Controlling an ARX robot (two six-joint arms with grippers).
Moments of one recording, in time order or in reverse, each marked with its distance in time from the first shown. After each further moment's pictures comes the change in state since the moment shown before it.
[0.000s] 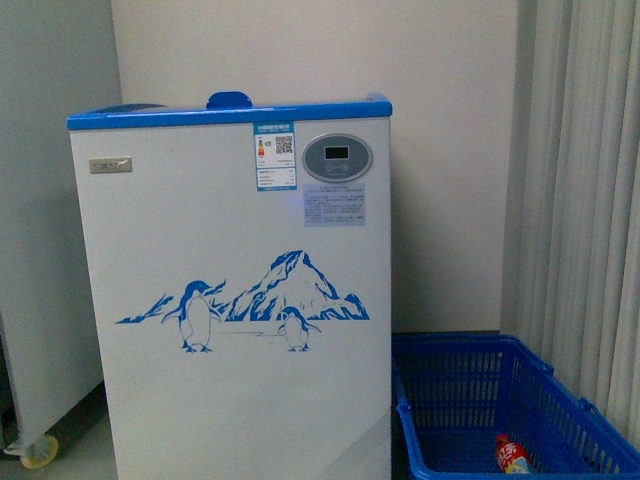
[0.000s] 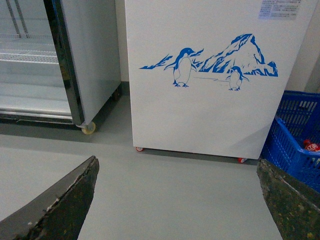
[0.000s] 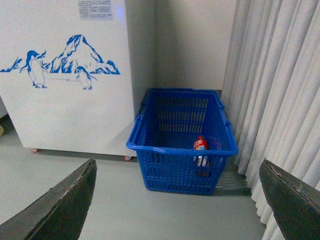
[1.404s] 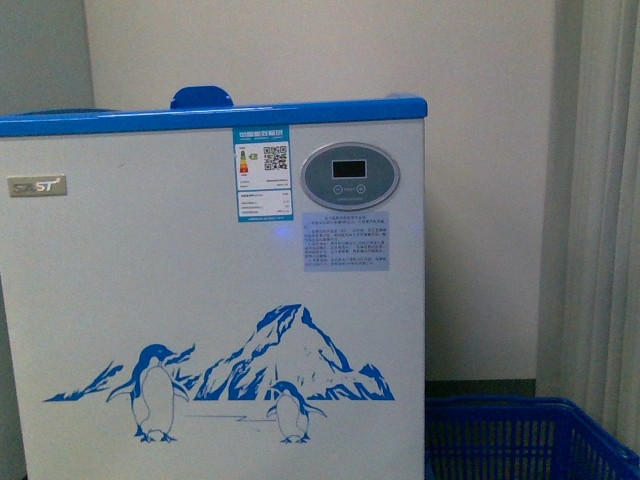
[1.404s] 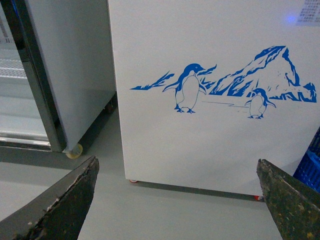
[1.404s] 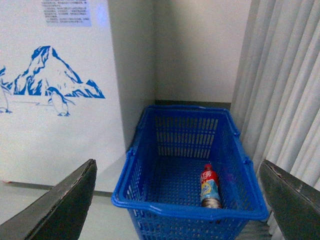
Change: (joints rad) left arm 0.000 0.000 0.000 0.000 0.000 0.000; right arm 0.000 0.000 0.000 0.000 0.000 0.000
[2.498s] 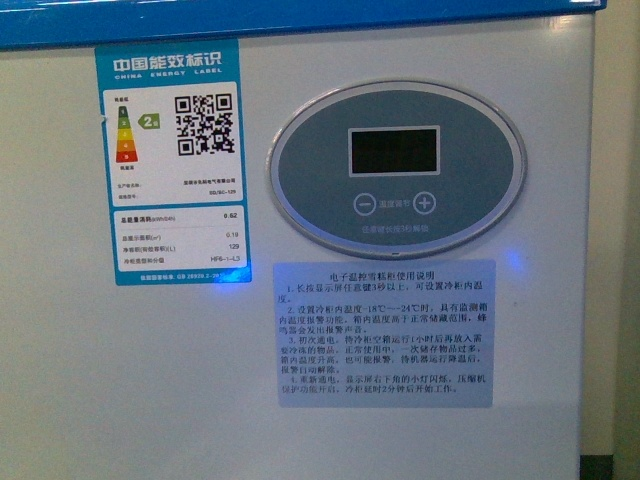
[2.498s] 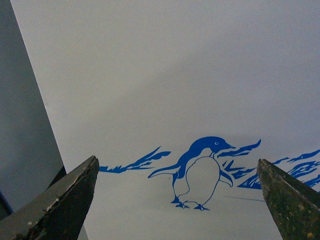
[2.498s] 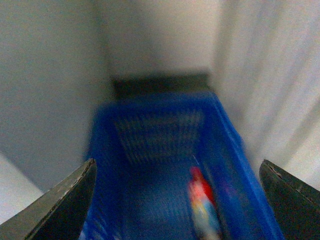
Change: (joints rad) left arm 0.000 0.002 0.000 0.000 0.000 0.000; right arm 0.070 0.159 0.093 -0.219 0.283 0.102
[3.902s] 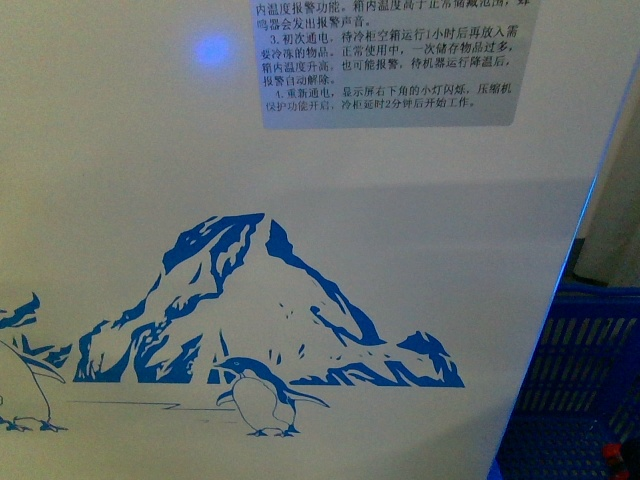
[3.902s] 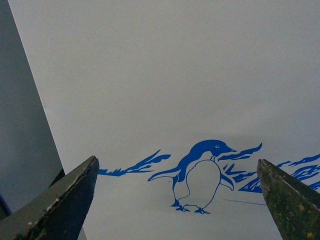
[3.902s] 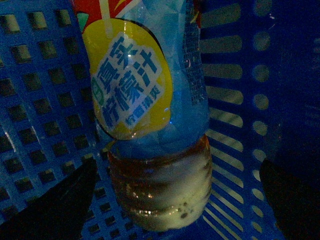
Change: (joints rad) left arm 0.000 0.000 0.000 0.000 0.000 0.000; right arm -0.208 2.665 1.002 0.635 0.243 -0.067
